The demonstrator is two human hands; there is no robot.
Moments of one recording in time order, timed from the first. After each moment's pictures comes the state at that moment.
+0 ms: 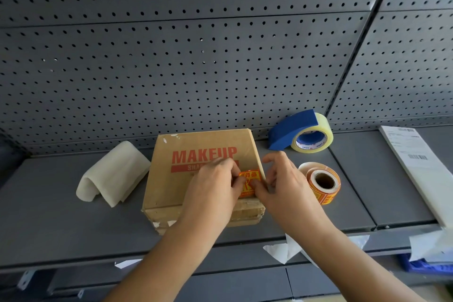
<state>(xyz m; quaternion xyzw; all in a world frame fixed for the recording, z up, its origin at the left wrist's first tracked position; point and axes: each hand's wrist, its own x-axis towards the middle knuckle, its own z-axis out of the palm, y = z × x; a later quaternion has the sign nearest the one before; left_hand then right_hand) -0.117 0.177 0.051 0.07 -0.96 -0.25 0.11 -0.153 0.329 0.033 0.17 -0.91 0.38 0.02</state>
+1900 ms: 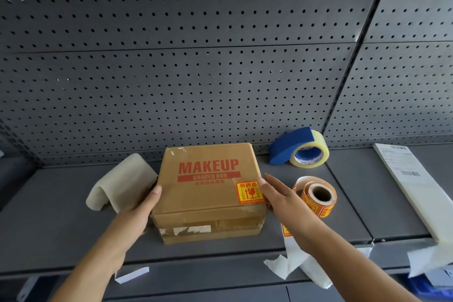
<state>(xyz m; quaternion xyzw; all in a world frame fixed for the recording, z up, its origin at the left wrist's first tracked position) -0.050 0.061 0.033 0.33 -0.73 -0.60 0.00 -0.159 0.334 0.023 0.01 -0.75 0.61 -0.26</state>
